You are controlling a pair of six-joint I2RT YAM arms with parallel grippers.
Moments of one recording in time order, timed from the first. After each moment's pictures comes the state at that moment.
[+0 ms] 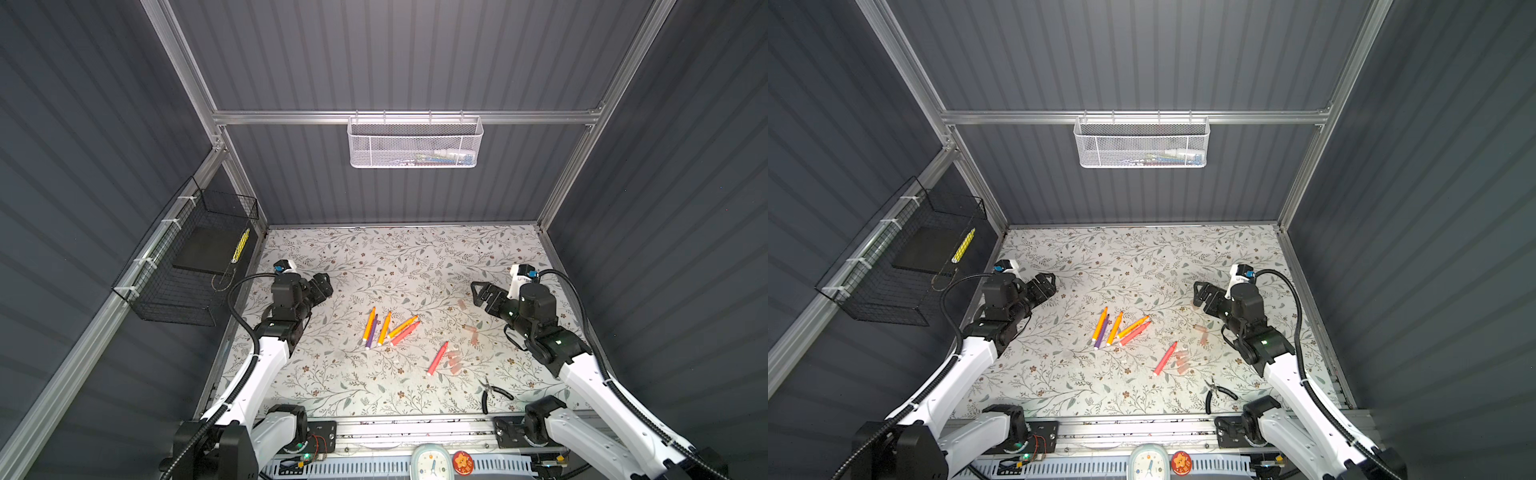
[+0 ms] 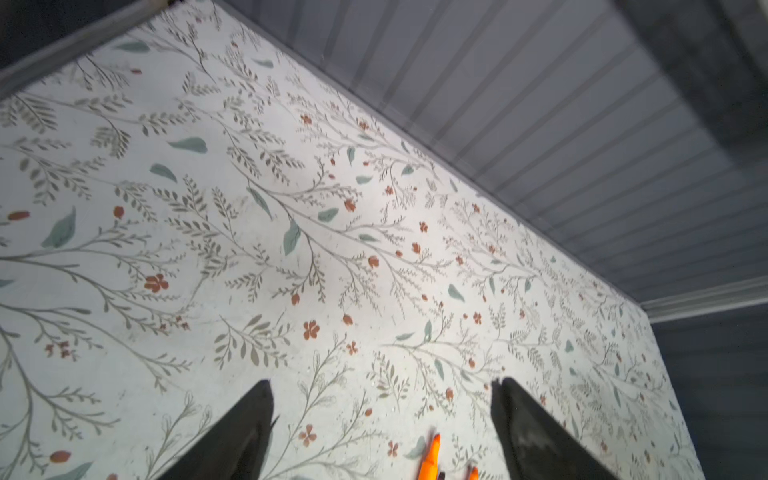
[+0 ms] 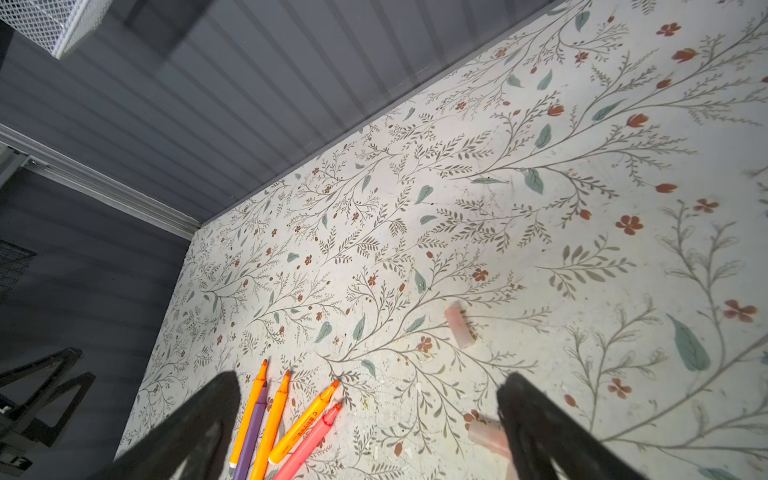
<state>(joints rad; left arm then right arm) -0.13 1.08 0.66 -0.11 0.05 -0.59 0.35 0.87 0.62 -0.19 0.02 0.65</state>
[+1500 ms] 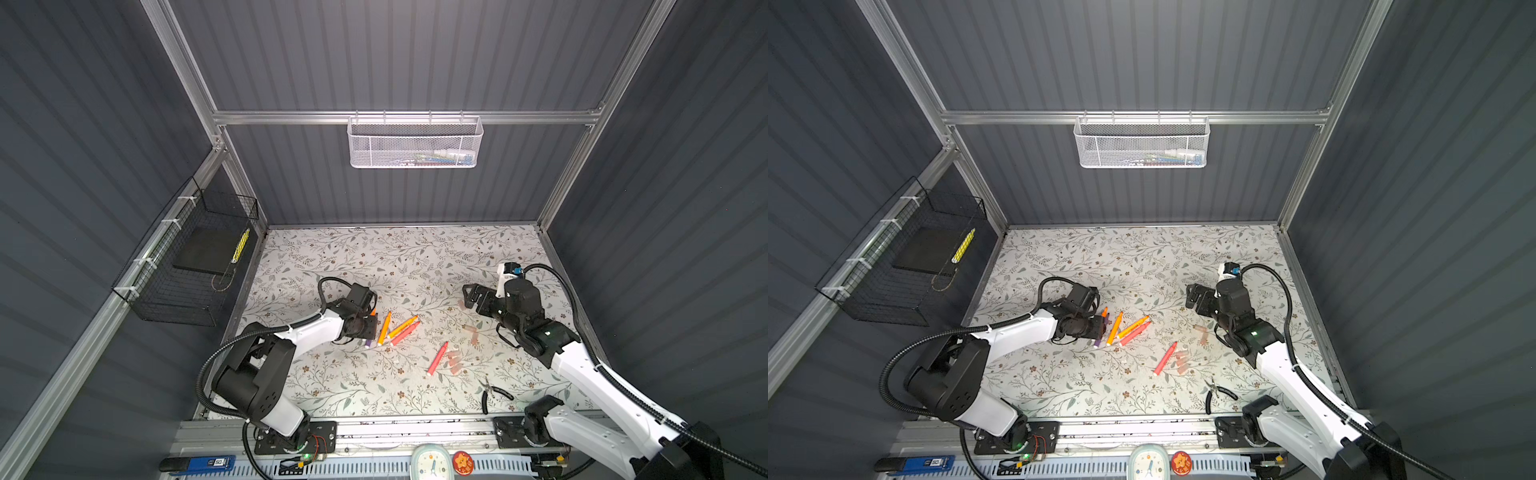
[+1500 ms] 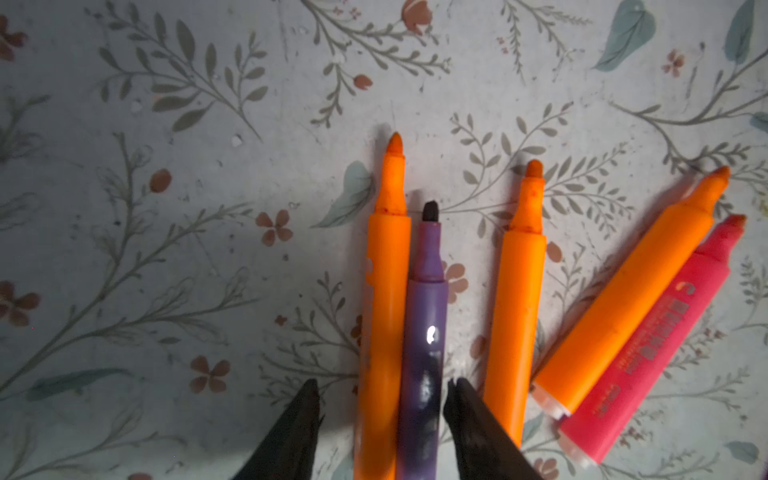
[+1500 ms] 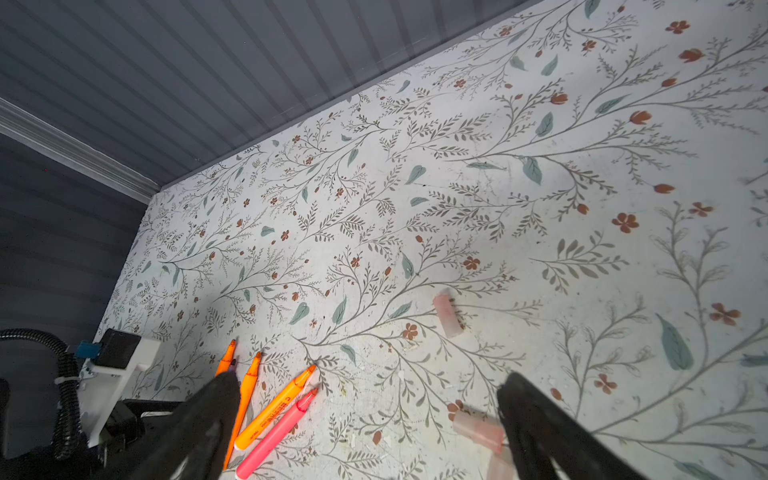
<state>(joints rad) -0.56 1.57 0.82 -0.39 0.01 -0.35 0.43 0.96 0.67 -0.24 0.10 0.59</state>
